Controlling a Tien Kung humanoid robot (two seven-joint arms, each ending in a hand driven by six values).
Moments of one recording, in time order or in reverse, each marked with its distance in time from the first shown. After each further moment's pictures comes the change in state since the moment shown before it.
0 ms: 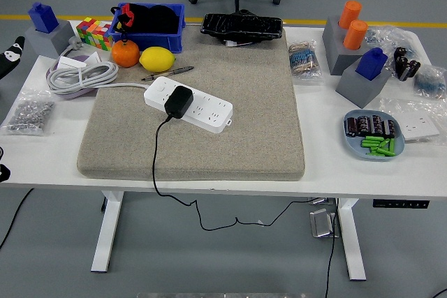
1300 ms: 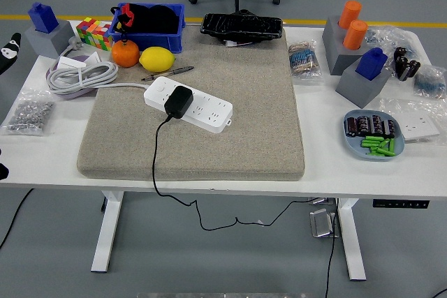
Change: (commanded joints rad) left arm 0.012 -0.003 -0.018 -0.043 0.013 -0.002 0.031; right arm 0.003 0.004 0.017 0.002 -0.007 0.003 -0.001
